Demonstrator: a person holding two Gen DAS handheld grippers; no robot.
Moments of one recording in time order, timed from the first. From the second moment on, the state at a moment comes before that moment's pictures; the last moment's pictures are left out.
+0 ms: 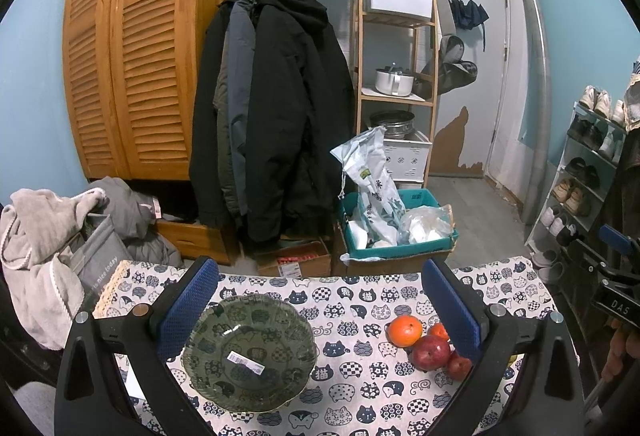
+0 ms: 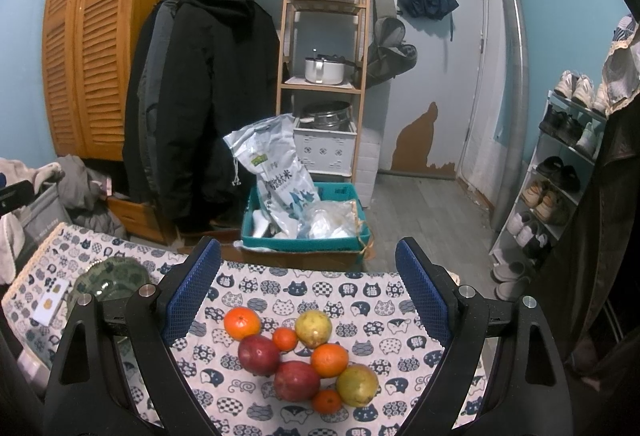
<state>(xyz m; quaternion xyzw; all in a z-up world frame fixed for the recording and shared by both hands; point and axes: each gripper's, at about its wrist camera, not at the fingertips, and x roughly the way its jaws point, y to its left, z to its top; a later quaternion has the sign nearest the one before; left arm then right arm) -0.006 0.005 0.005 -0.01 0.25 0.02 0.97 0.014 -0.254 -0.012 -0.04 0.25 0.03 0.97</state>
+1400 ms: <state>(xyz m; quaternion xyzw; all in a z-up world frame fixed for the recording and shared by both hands) -0.009 0.006 0.007 -0.01 0.25 0.02 0.97 0.014 -0.248 -0.015 -0.04 0.26 0.03 0.97</state>
